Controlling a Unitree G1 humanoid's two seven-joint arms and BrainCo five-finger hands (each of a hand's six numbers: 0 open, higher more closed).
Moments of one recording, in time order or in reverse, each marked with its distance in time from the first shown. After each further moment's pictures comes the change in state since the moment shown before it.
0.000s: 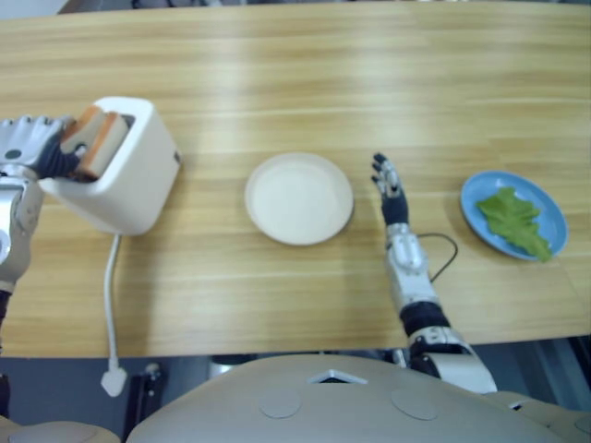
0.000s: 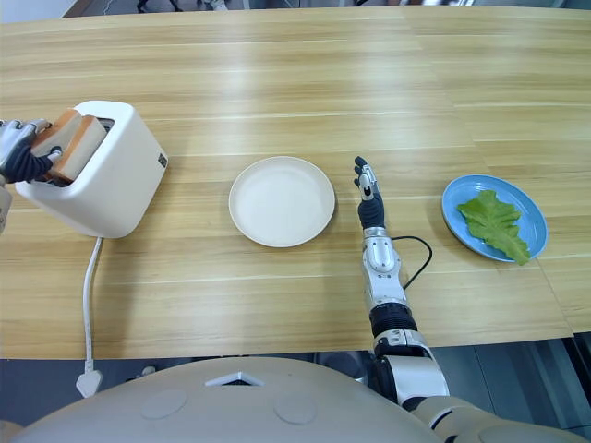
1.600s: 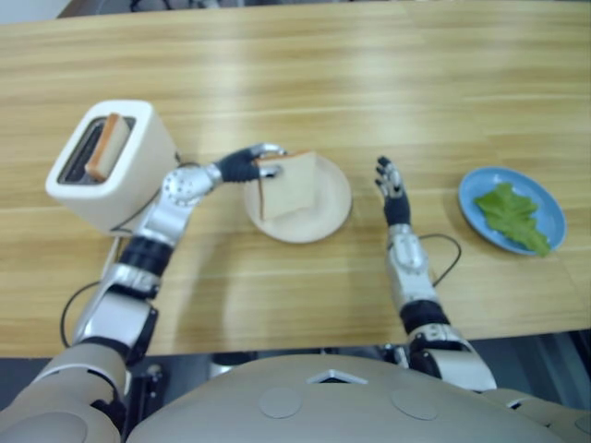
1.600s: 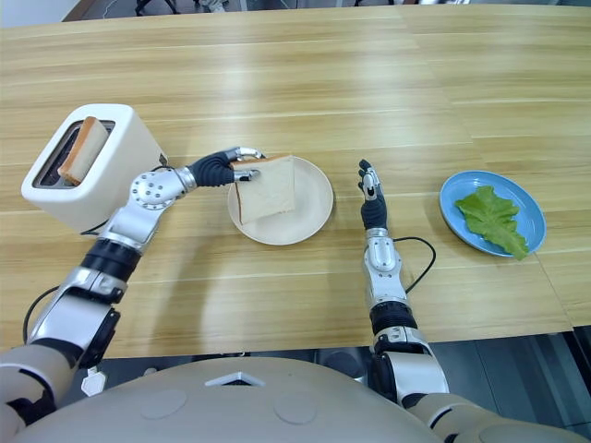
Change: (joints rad) left arm -0.458 -0.635 -0.392 0.435 -0.622 -0.358 -0.587; right arm -0.017 0.003 -0.027 0.044 0.001 0.018 -0.014
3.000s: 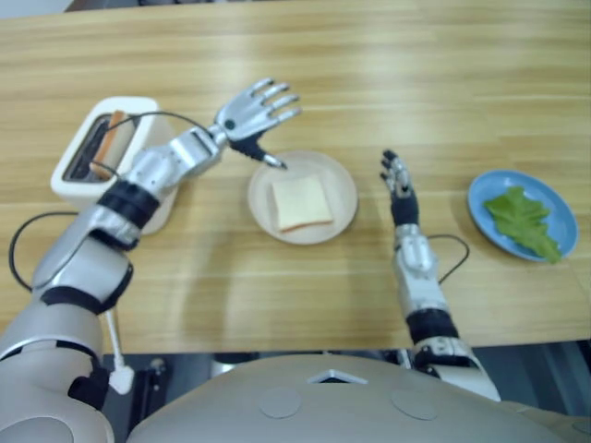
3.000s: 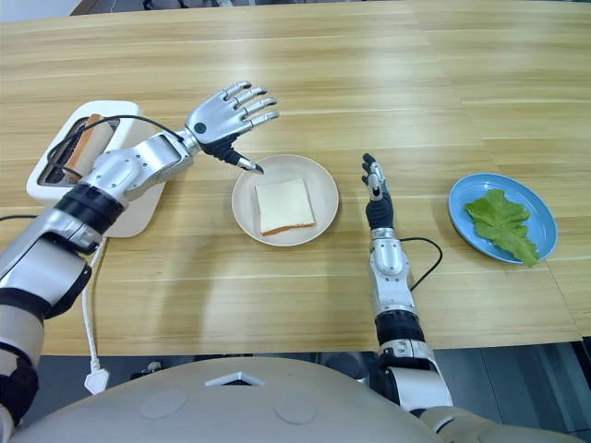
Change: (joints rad) left arm -0.169 0.217 -0.262 -0.152 0.827 -0.092 0.888; right arm 0.146 -0.042 0.024 -0.426 -0.010 0.044 0.053
